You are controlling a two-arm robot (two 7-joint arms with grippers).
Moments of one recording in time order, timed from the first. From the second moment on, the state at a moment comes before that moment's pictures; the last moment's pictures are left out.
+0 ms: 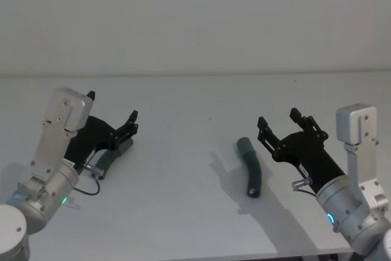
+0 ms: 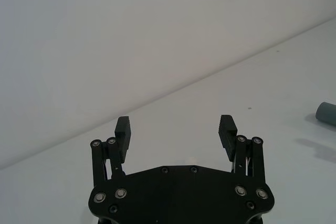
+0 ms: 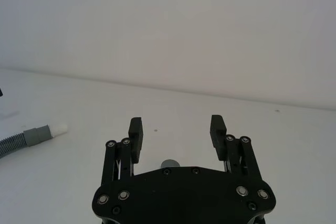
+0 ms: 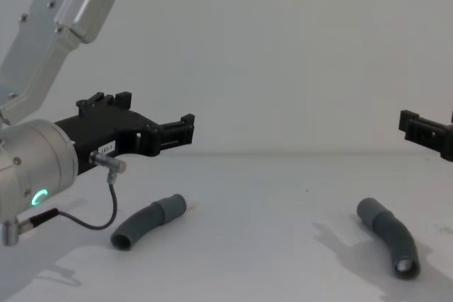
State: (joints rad) left arm -0.24 0.38 0.45 -1.63 -0.20 0.01 -0.01; right arm -0.01 0.34 -0.23 -1.77 0.29 0.03 0.07
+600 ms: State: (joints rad) left arm -0.24 0.38 0.45 -1.63 -0.20 0.01 -0.01; right arm -0.01 0.34 -0.23 -1.77 0.29 0.03 0.07
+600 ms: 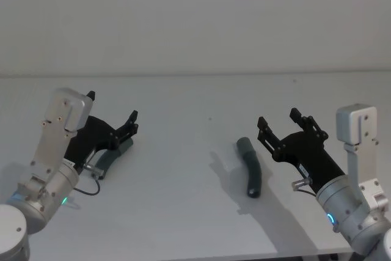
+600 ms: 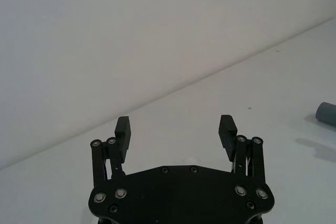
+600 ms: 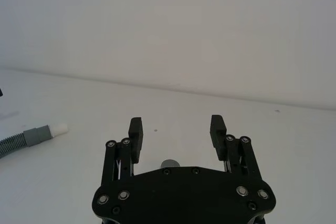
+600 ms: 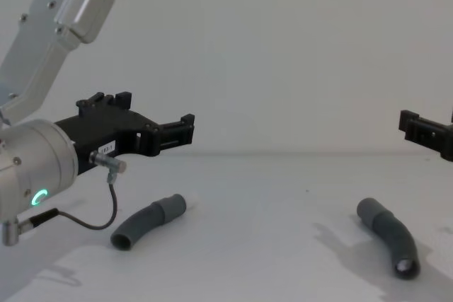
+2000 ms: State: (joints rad) left arm -0.24 0.38 0.45 -1.63 -0.20 0.01 -0.01; right arm 0.00 0.34 -0.22 -1.76 0.30 0.11 0.08
